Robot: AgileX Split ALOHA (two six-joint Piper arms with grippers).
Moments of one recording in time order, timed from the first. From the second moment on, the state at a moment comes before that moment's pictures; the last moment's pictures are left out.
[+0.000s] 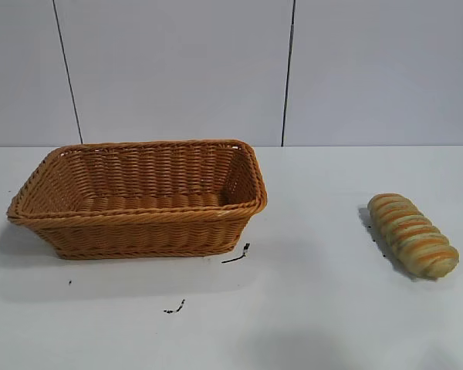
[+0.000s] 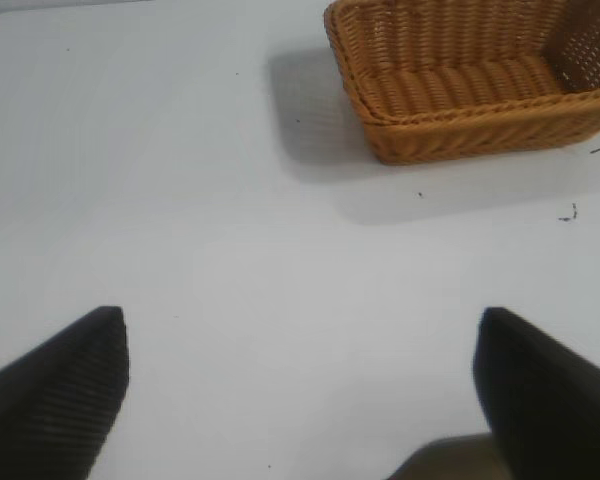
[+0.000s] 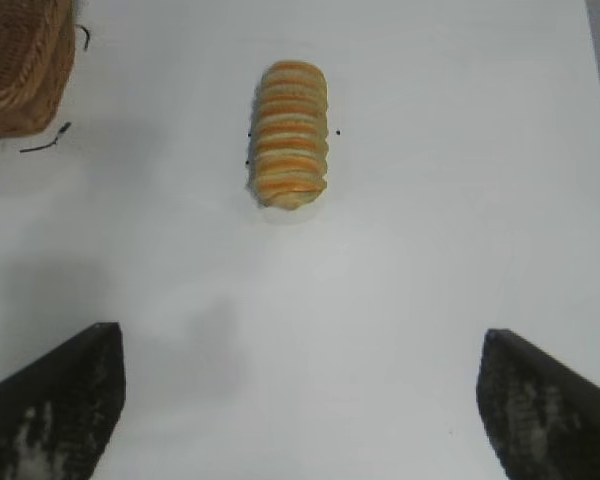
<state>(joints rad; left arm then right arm) -0.04 -0.01 -0.50 0.00 1.07 0.07 0.02 1.15 -0.92 0.01 0.95 0.00</state>
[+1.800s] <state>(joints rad) -0.04 -0.01 -0.50 0.00 1.07 0.07 0.07 2.08 -1.46 0.00 0.87 -0.04</state>
